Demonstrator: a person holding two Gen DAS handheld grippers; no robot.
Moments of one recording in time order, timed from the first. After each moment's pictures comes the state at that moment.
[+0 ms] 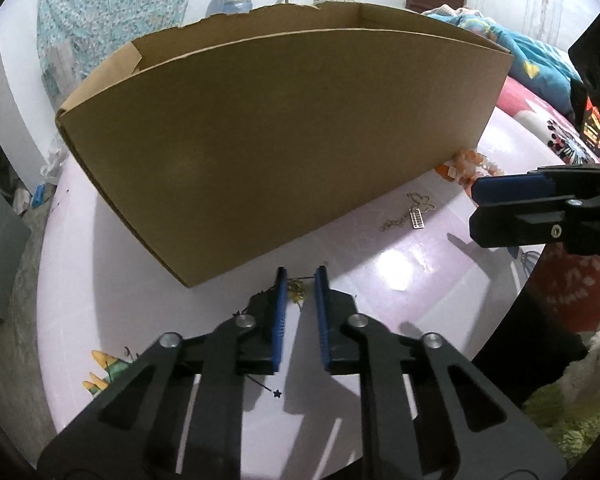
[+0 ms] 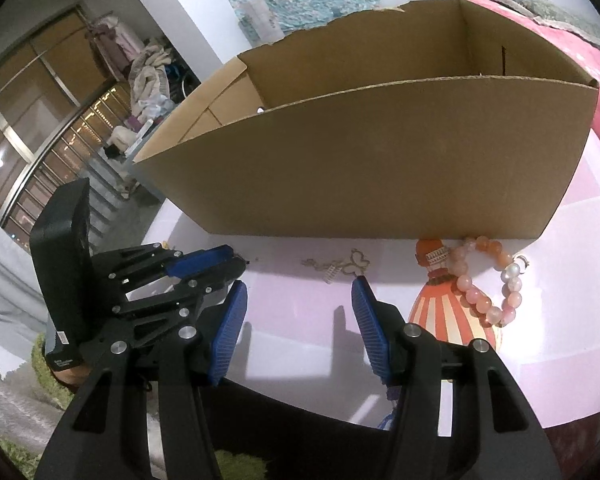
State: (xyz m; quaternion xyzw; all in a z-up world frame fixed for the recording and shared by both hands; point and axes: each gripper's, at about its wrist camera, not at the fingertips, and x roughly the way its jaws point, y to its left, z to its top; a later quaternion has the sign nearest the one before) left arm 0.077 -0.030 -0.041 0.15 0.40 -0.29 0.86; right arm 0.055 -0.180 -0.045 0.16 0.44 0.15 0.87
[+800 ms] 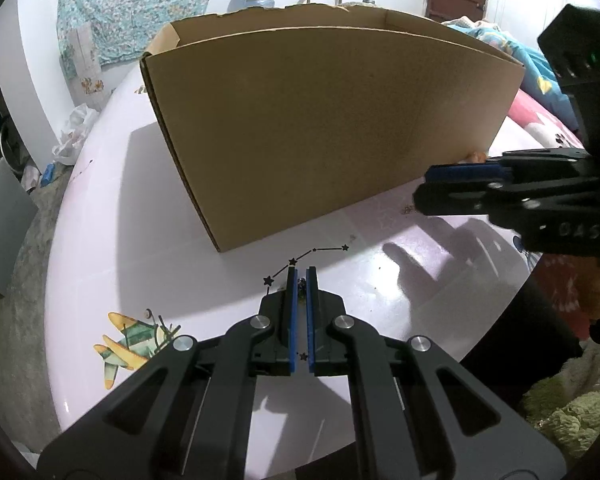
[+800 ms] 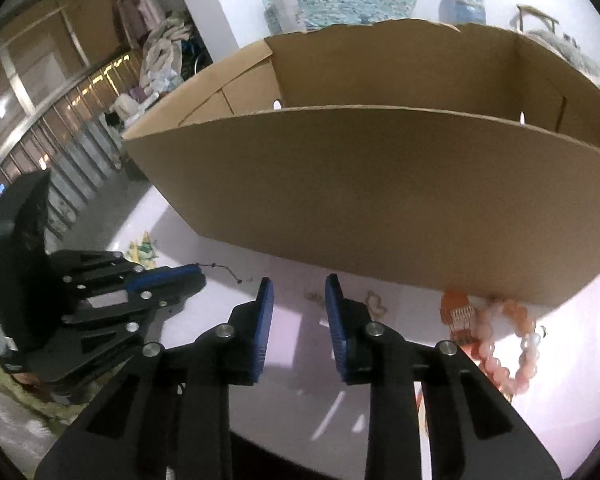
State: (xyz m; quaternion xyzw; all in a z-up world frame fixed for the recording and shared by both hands) left arm 0.072 -0.002 -0.041 0.12 0.42 -0.26 0.86; right arm 0.085 -0.150 -0.052 0.06 0.43 0.15 0.89
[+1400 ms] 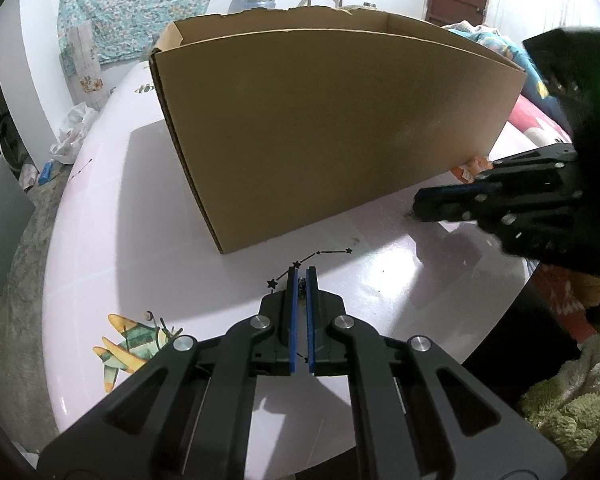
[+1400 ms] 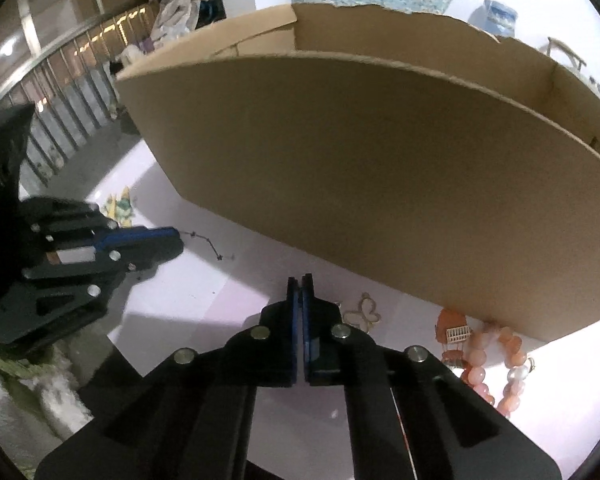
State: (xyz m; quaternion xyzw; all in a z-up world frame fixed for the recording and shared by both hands) left arm 0.076 0.001 -0.041 0.11 0.41 -0.26 0.86; right arm 0.084 -0.152 -0.055 0.01 0.45 0.17 0.88
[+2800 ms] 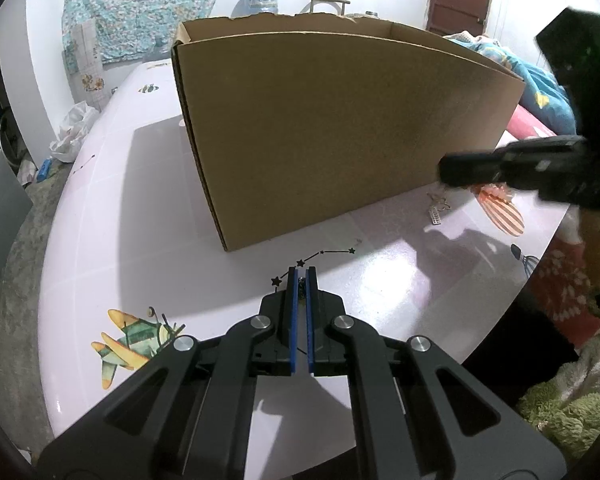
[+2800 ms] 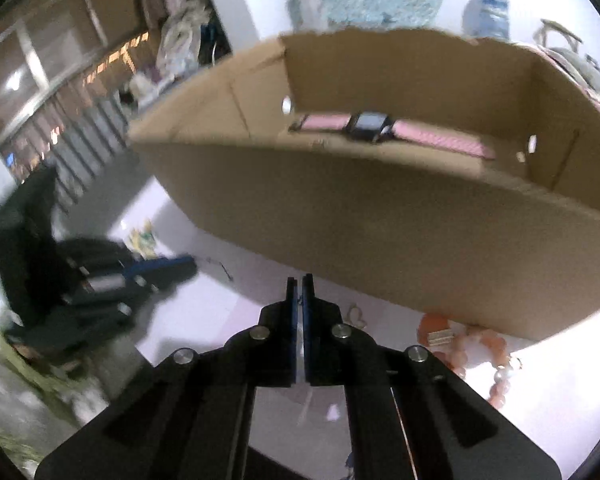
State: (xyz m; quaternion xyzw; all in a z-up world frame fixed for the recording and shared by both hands) left arm 0.075 0.009 -0.044 0.10 0.40 -0.27 0.87; right arm 0.082 -0.171 -0.036 0.07 0.42 0.18 0.89
